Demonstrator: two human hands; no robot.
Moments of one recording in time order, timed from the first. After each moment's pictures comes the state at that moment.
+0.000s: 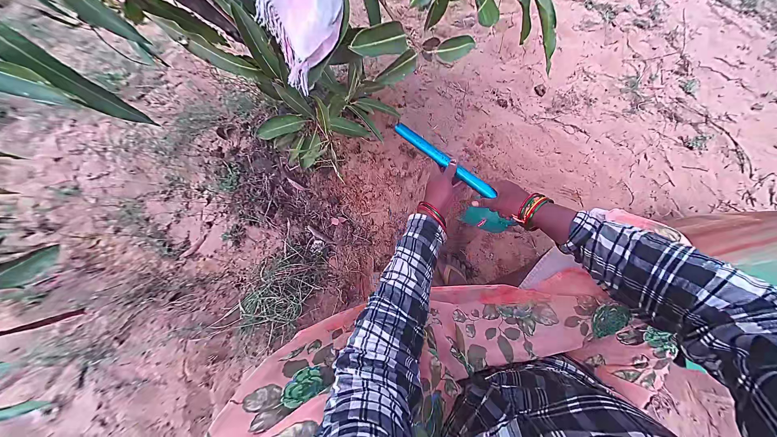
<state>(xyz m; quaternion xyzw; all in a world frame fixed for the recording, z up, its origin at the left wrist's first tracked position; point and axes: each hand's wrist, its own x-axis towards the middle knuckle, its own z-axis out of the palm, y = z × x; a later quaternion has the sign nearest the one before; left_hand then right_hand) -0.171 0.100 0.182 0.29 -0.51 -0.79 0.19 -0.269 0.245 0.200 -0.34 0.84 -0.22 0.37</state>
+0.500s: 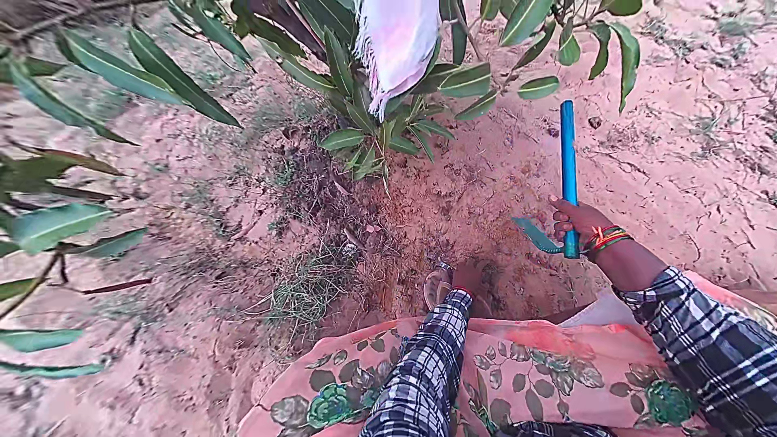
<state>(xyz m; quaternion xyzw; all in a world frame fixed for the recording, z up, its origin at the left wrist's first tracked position) -0.113 0.123 0.004 0.29 -0.89 -0.26 -0.22 -0.300 0.243 0.202 -0.01 0.70 -0.59 0.39</state>
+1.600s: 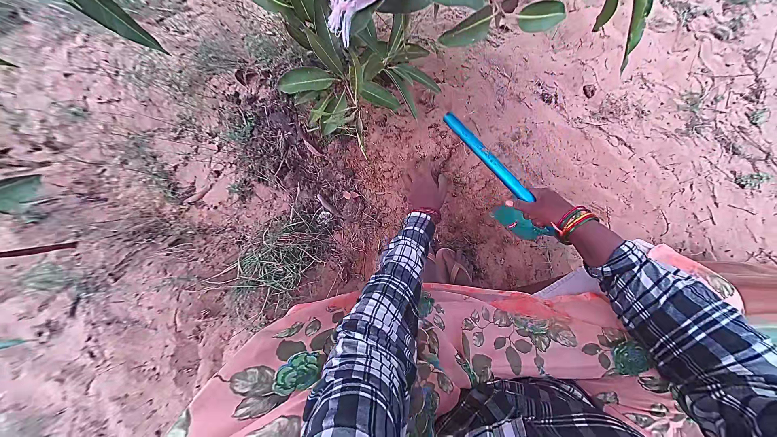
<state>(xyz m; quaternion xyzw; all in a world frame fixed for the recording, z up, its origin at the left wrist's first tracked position) -0.138 0.027 0.092 0.44 -0.81 -0.35 0.17 -0.288 0.245 0.180 -0.25 0.85 -0.23 0.40</state>
